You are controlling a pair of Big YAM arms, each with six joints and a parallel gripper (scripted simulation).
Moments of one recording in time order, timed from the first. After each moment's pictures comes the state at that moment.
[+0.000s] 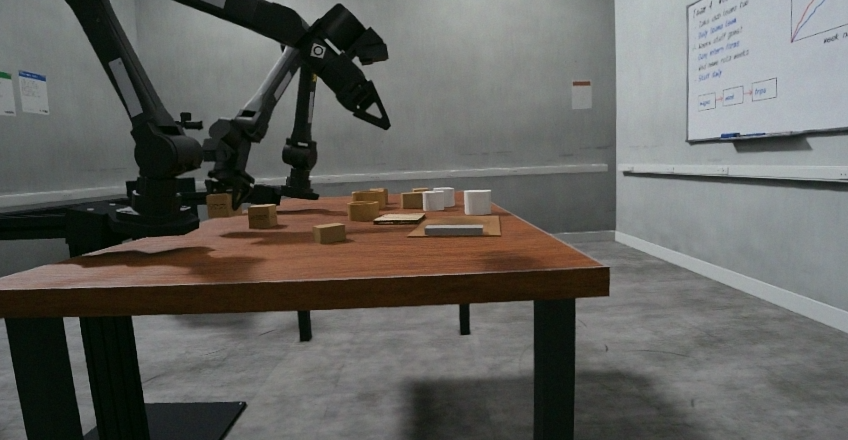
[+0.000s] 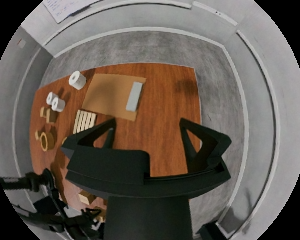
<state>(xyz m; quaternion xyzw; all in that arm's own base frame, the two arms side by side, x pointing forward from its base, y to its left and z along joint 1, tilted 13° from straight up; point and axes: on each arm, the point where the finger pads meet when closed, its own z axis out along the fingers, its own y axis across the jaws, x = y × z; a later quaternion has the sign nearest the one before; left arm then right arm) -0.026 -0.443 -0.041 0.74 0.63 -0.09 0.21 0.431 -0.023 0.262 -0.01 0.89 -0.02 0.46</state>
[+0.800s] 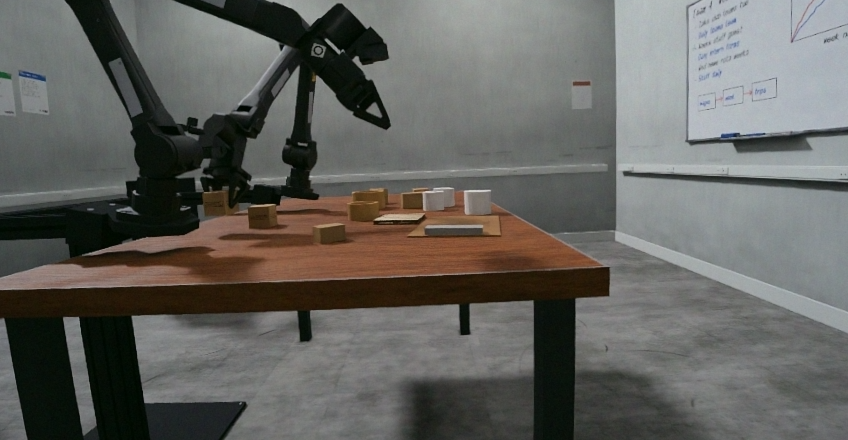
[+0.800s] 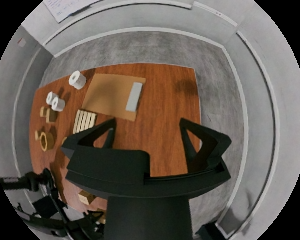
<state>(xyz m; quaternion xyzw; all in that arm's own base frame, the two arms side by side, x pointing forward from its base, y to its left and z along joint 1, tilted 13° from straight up) -0.025 -0.463 -0.033 0.73 0.64 -0.08 0.21 0.432 -0.023 0.263 -0.01 0.89 -0.02 0.46</state>
